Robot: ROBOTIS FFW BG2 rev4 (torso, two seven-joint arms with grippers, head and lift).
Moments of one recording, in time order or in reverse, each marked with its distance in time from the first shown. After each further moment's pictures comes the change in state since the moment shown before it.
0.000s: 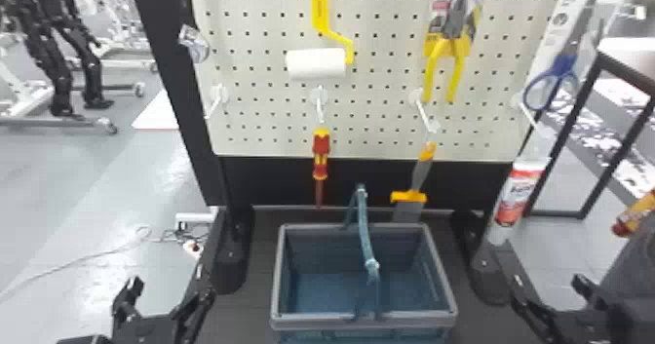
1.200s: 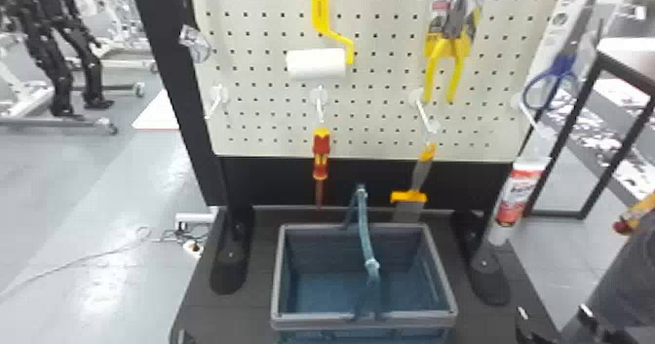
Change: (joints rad) left arm 0.129 0.006 -0.047 0.084 0.149 -0.108 0.106; right arm 0.081 0.000 -0.008 -0.031 0.022 0.061 -0.001
